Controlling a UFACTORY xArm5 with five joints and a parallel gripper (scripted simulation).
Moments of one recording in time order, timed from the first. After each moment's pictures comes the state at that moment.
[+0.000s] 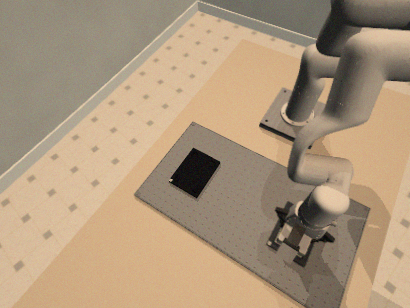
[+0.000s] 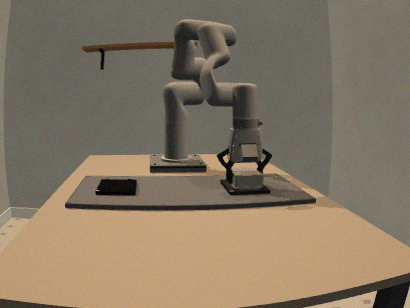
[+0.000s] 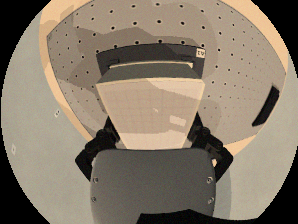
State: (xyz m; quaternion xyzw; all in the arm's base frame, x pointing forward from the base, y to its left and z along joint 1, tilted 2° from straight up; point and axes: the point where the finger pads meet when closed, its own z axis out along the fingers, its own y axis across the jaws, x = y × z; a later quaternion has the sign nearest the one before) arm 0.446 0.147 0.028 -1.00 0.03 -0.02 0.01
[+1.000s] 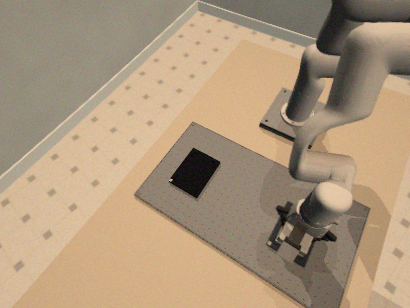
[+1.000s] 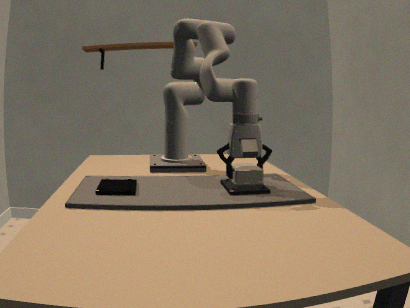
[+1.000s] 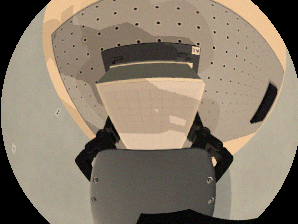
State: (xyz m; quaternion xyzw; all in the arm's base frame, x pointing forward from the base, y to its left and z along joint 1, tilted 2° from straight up) arm 0.445 0.146 0.041 -1.00 0.03 -0.02 0.01
